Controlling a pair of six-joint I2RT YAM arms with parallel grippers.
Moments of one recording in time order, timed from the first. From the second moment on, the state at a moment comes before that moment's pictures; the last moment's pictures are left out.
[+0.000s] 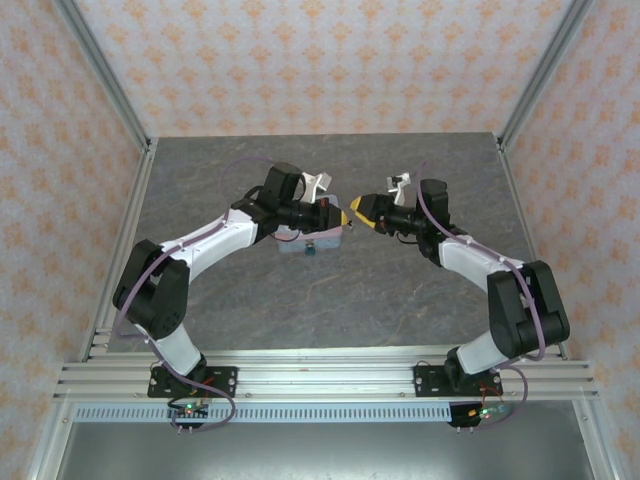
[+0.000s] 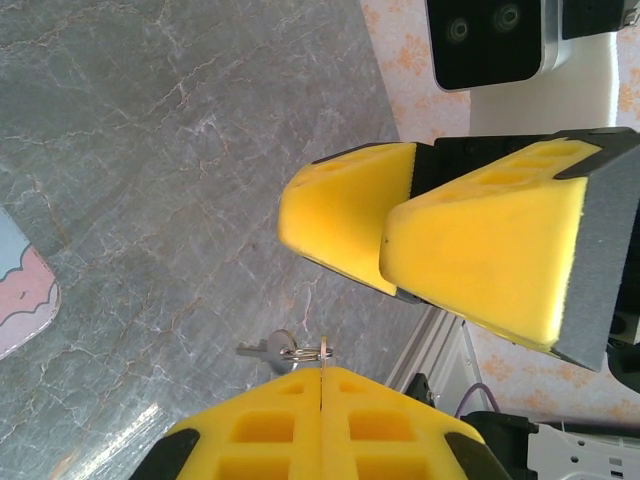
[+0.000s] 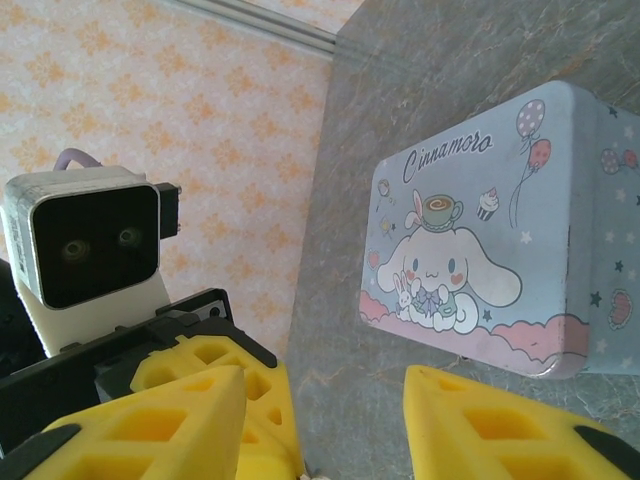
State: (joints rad) left arm -0.50 1.69 1.22 -0.16 0.69 -0.69; right arm 0.27 1.50 0.79 0.36 -0.84 0.97
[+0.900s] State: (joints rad) left arm -0.50 1.72 1.22 -0.11 0.69 -0.73; right arm 0.27 1.52 0.72 0.43 -0.92 0.98
